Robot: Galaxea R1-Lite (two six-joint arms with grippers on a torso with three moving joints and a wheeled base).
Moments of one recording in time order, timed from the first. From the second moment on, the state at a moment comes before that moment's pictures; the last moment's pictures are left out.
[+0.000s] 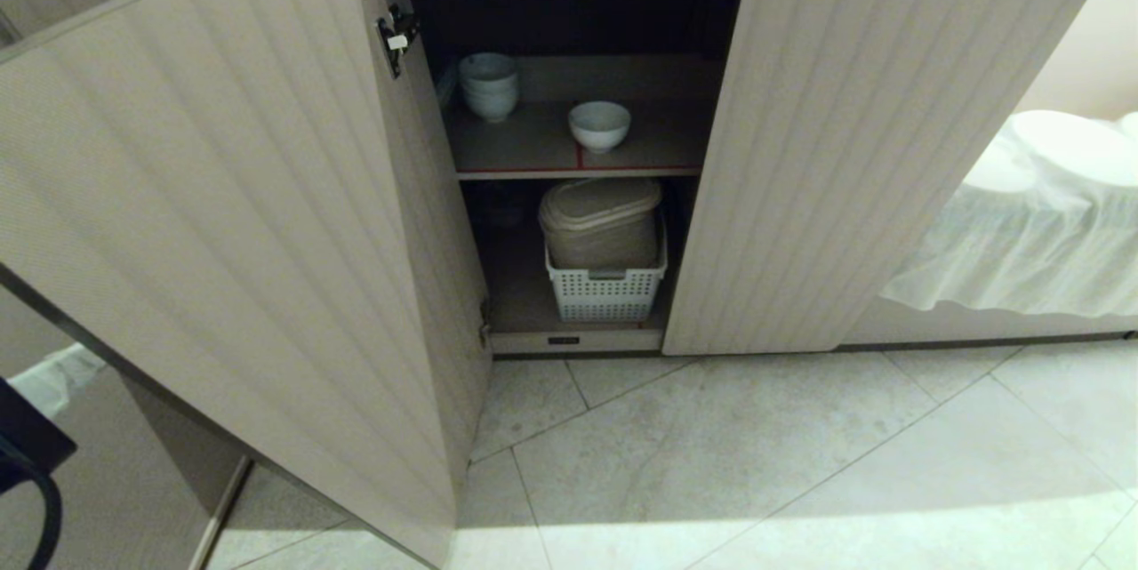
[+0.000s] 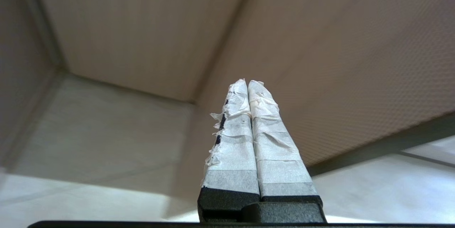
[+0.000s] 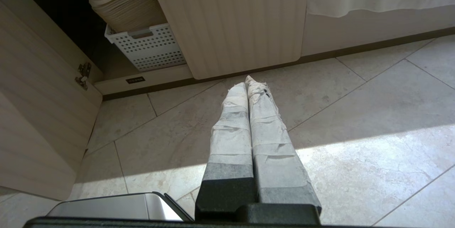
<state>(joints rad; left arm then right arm) -0.02 0.83 -0.35 -0.43 -0.04 -0.42 0.00 0.00 0.00 0.00 -0.05 0.18</state>
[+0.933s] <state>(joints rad) -0.03 0.83 -0.35 -0.43 -0.25 -0.70 0.00 0.00 0.00 0.00 -0.05 0.18</state>
